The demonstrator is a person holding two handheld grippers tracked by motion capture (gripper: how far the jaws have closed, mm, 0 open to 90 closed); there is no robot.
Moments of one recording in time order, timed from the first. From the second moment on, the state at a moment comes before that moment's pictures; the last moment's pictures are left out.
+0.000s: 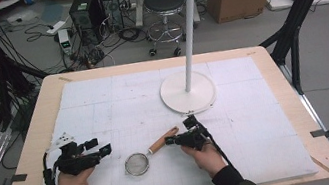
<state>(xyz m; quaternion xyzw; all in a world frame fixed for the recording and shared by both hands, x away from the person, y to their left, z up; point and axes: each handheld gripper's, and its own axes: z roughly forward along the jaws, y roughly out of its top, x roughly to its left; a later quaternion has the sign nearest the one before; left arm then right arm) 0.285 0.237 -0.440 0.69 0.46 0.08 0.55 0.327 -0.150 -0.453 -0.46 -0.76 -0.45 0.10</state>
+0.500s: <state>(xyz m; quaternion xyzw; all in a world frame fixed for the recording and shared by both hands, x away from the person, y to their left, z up) 0.286 0.237 -0.441 0.69 0.46 0.08 0.55 0.344 -0.160 -0.464 -0.50 -0.74 -0.44 0.10</state>
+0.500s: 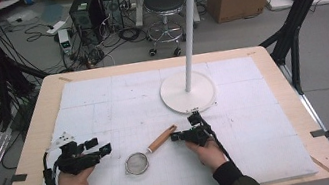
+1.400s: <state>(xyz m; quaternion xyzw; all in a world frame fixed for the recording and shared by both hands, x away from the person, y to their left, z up) 0.284 0.248 -0.442 0.69 0.48 0.10 0.54 0.378 -0.077 -0.466 -0.47 -0.76 -0.44 0.13</state>
